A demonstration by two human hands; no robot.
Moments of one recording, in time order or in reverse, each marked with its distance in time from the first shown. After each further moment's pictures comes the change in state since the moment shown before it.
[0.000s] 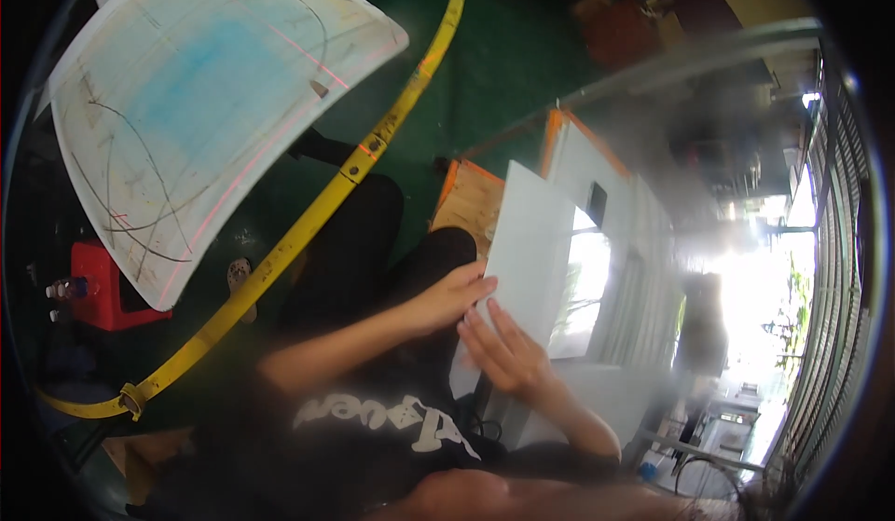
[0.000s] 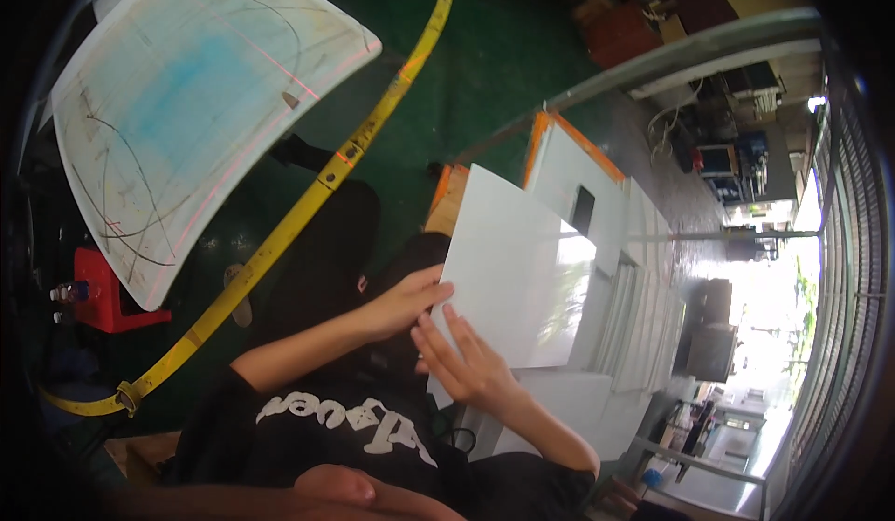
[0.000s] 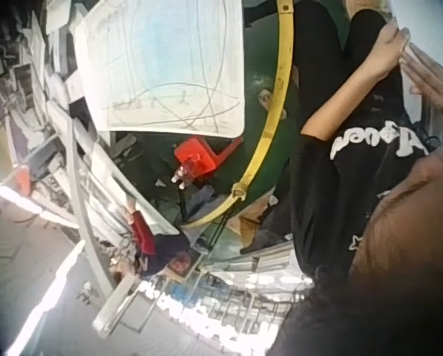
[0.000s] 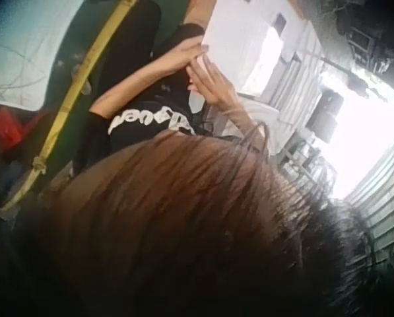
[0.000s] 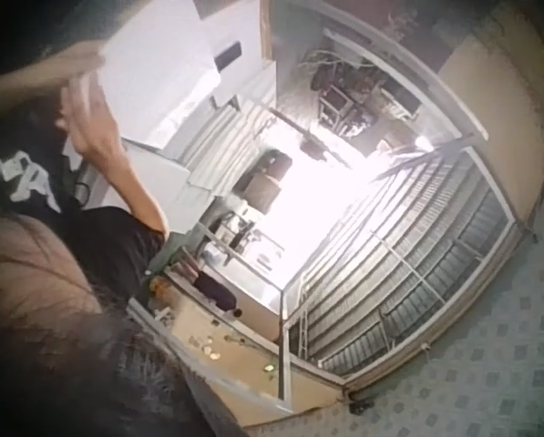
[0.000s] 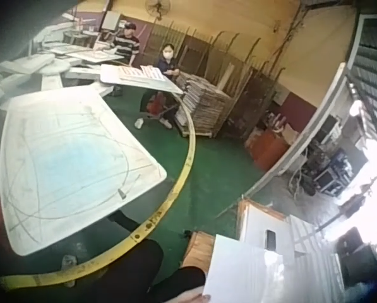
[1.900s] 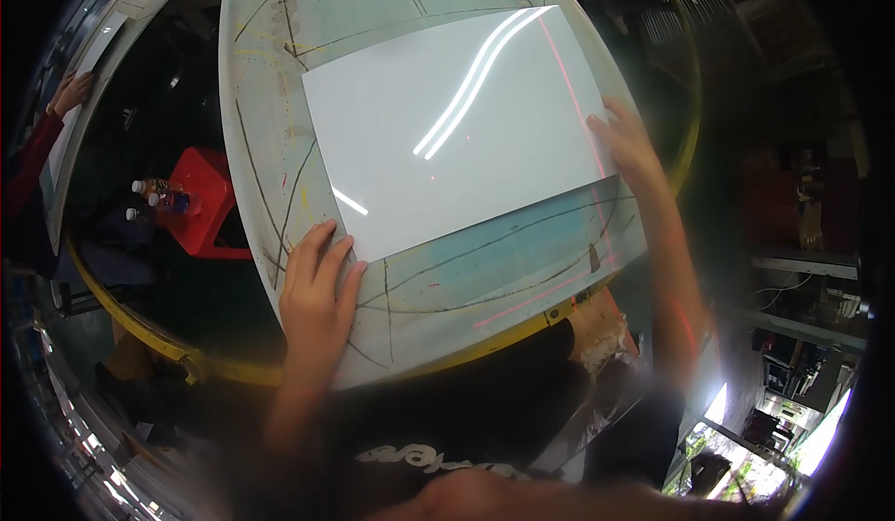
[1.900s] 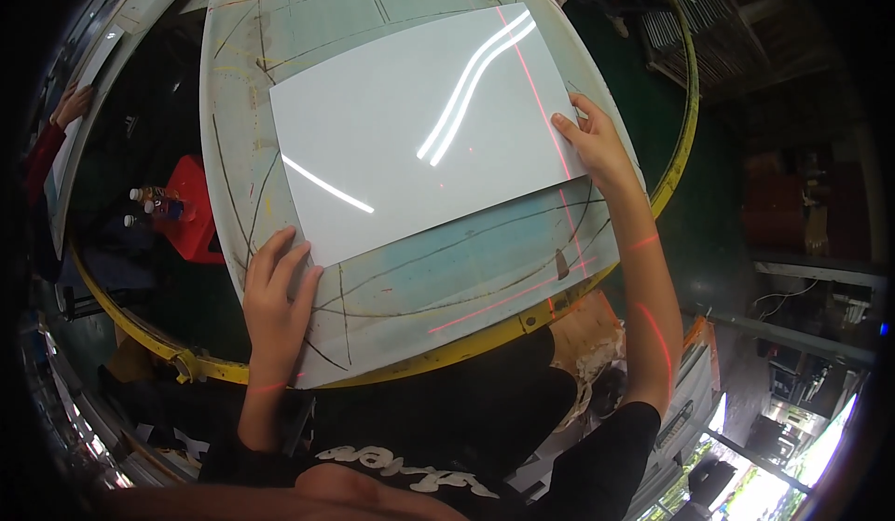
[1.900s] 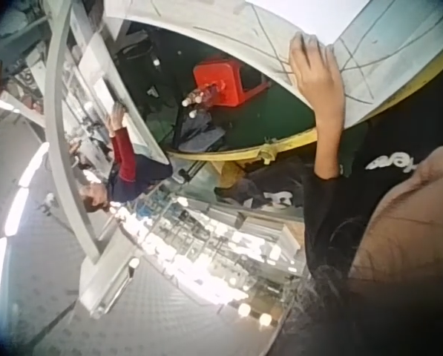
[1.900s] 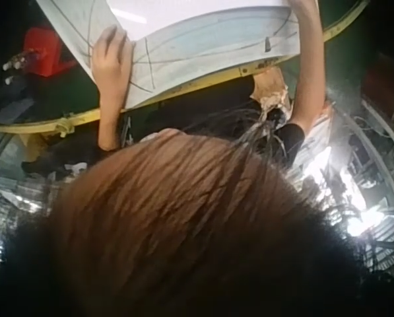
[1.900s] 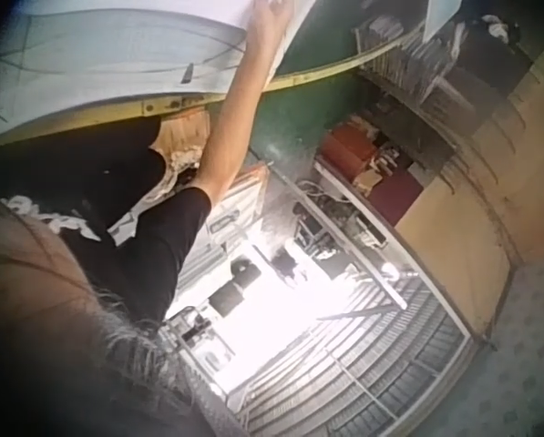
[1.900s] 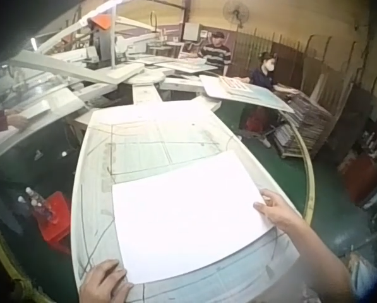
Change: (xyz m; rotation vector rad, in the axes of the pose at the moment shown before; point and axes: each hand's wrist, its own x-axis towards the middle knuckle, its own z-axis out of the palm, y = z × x) left_hand -0.248 0.168 -0.150 1.528 1.726 0.224; right_hand 0.480 0.160 0.160 1.497 -0.104 0.463
